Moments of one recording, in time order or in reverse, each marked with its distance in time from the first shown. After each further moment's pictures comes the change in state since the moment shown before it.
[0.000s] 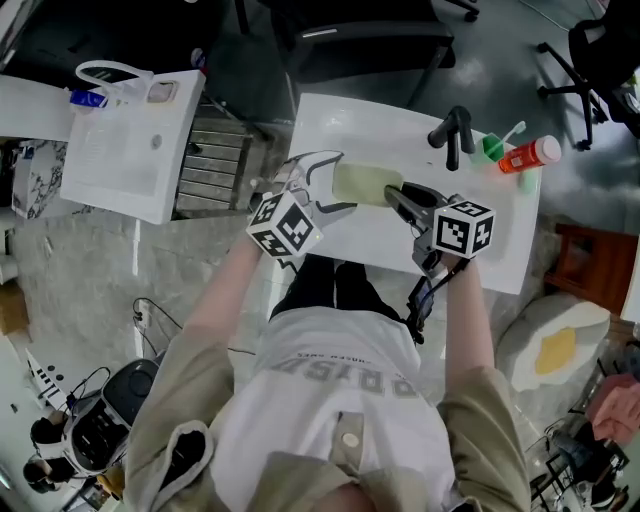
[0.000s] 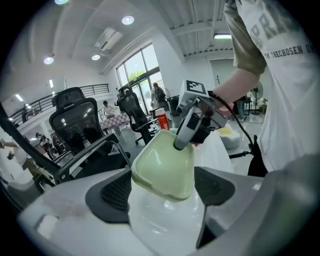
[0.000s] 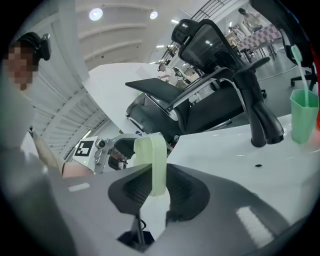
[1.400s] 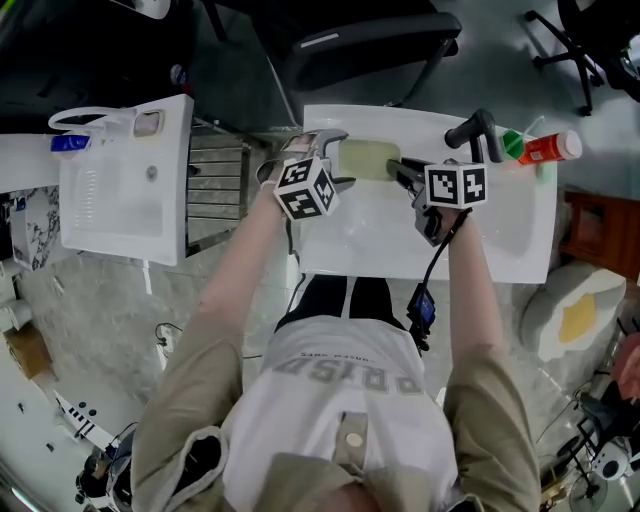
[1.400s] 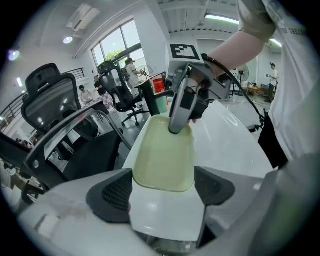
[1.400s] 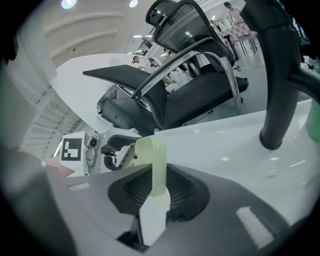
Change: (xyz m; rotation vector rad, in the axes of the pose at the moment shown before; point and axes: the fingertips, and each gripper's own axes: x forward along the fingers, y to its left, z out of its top) left arm 0.064 0.072 -0.102 0.131 0.244 -0.189; right arm 0.089 -0.074 0.020 0.153 0.097 -0.211
